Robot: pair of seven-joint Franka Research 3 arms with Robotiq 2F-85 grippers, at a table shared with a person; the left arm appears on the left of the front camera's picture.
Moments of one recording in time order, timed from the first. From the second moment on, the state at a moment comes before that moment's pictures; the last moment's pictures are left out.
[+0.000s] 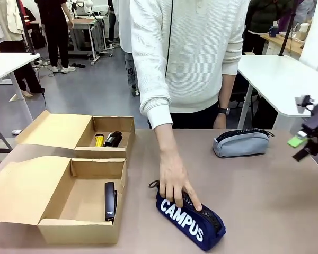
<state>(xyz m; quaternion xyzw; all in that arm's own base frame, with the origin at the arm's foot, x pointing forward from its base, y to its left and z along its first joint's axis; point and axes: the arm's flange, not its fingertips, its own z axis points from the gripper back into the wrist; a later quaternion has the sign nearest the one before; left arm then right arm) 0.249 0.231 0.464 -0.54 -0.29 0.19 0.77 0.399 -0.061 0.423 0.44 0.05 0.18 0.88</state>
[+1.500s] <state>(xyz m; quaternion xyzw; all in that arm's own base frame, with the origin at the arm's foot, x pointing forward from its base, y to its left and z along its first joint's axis) 0.249 0.231 0.464 -0.54 -0.29 0.19 0.77 0.553 0.062 0.423 0.22 -0.14 0.40 0.88</state>
